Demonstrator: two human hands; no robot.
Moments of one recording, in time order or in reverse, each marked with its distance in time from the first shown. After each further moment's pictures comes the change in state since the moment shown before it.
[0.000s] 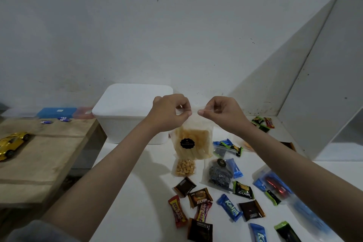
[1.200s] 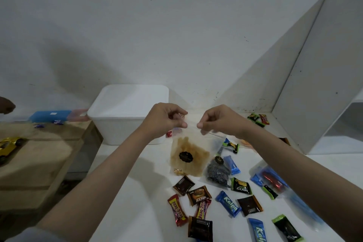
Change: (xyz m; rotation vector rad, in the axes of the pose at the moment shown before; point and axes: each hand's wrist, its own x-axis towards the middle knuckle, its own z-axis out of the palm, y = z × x) left_hand -0.013 -0.015 0.010 -0.480 -0.107 -0.242; right_hand -0.010 -0.002 -0.005 0.010 -0.324 0.286
